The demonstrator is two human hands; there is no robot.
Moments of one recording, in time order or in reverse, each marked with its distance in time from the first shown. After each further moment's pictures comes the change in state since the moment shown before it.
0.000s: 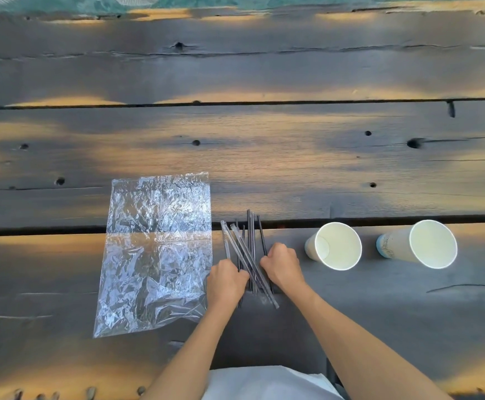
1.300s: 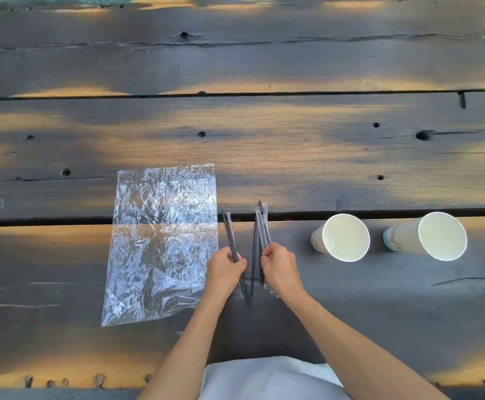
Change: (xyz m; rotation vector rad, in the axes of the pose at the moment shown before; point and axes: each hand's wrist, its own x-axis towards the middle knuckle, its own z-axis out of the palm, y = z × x) left_hand 0.006 -0.016 -0.013 -0.415 -0.062 -0.006; right_hand -0.027 0.001 0.021 0.155 0.026 -0.092
